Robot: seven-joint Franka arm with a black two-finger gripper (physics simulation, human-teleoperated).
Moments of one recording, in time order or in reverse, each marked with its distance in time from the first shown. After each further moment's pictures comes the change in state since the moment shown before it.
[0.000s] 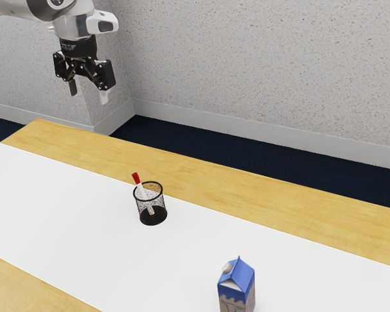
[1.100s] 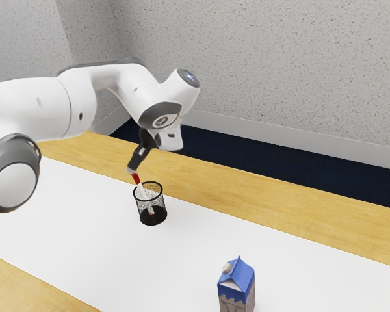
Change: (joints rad) arm -0.106 0.467 -0.060 -0.039 0.466 0.243 1.035
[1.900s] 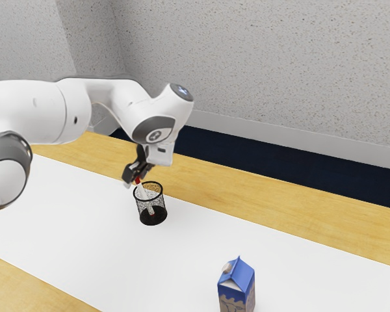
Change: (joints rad) arm 0.003 -0.050 -0.007 -0.152 -0.055 0.103 0.287
